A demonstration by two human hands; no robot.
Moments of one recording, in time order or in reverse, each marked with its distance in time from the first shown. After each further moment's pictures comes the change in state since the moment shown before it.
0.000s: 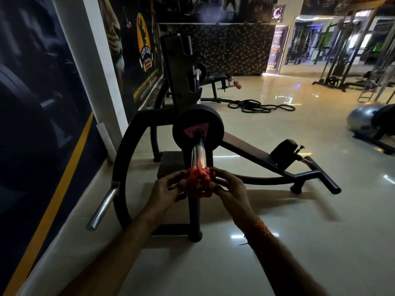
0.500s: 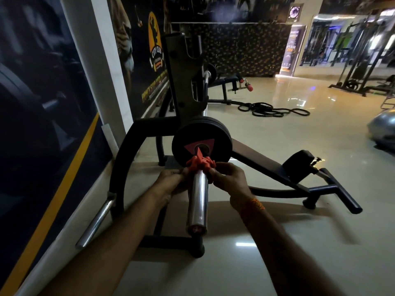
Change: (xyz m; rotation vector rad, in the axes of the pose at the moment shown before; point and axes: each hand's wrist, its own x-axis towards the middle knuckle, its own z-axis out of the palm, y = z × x) left_hand 0.167 0.002 0.010 -0.146 0.105 -0.329; right_hand 0.166 0.029 -0.006 0.055 0.064 0.259
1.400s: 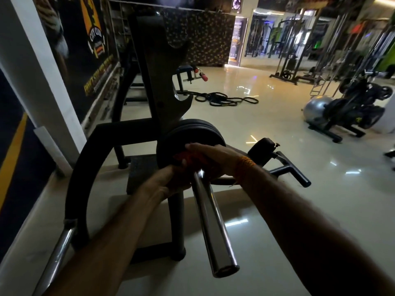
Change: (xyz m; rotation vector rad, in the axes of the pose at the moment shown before) left_hand 0.100 0.024 -0.010 -0.171 -0.389 -0.201; right_hand 0.070 -0.094 0.039 -0.294 -0.110 0.321
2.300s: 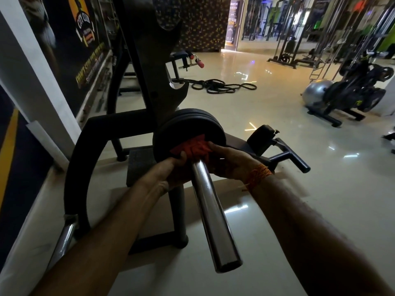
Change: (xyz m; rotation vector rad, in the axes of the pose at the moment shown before) left_hand -0.003 0.004 0.011 -0.035 0.000 -0.019; right_hand 0.023 0.061 -0.022 0.655 -0.015 0.201
